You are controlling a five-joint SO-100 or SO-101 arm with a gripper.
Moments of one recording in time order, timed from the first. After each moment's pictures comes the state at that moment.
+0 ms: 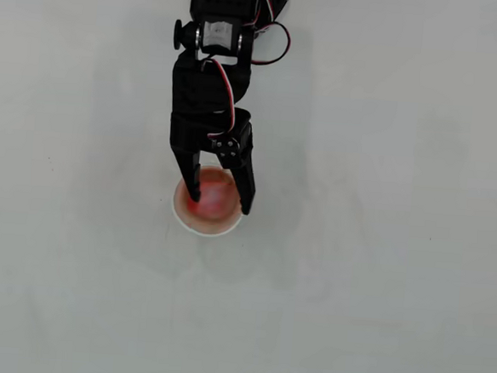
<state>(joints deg) 7.9 153.0 141.7 23.8 -86.7</state>
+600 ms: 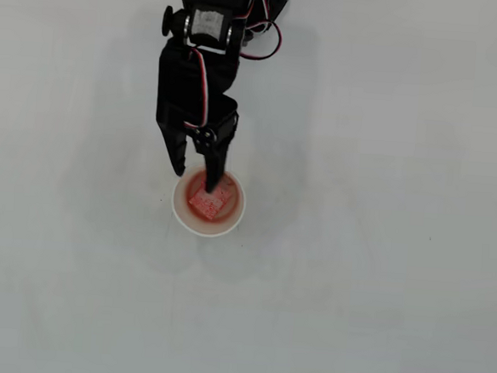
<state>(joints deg) 15.5 154.5 138.0 39.9 -76.0</state>
